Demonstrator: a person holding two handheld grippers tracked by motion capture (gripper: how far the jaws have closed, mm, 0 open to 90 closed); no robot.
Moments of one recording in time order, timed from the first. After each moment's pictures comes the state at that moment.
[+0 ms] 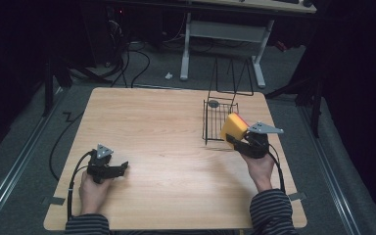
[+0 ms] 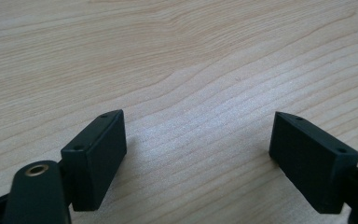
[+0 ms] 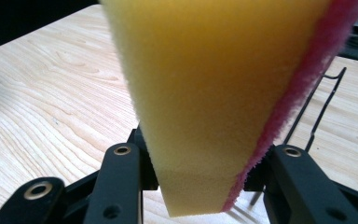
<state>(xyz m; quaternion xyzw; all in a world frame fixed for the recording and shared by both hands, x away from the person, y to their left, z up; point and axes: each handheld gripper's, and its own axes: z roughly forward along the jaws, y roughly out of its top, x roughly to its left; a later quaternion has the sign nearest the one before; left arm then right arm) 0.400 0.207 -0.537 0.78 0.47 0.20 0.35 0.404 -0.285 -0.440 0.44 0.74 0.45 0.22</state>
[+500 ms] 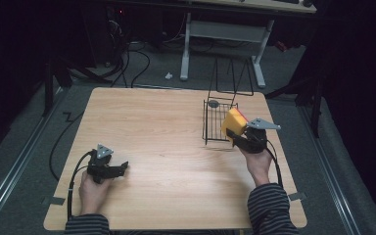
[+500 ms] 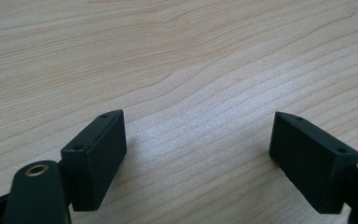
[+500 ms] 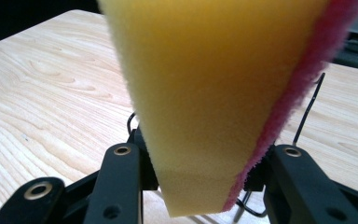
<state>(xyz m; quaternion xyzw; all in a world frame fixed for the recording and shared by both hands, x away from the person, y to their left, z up) 0.400 0.207 -0.537 0.78 0.47 0.20 0.35 0.422 -0.285 -0.443 0.47 0.73 0.44 0.24</state>
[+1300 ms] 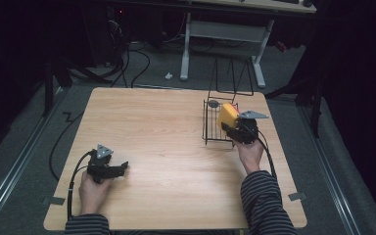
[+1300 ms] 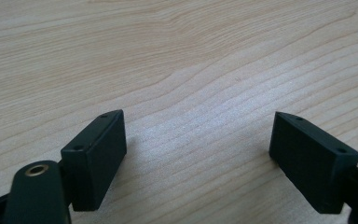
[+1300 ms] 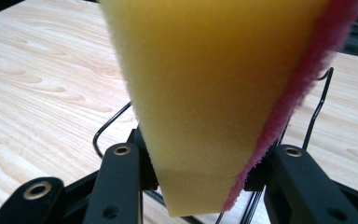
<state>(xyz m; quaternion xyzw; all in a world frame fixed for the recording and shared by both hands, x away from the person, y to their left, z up) 0.400 0.207 -0.537 0.78 0.47 0.20 0.35 0.464 -0.273 -0.456 0.49 0.73 0.41 0.24</state>
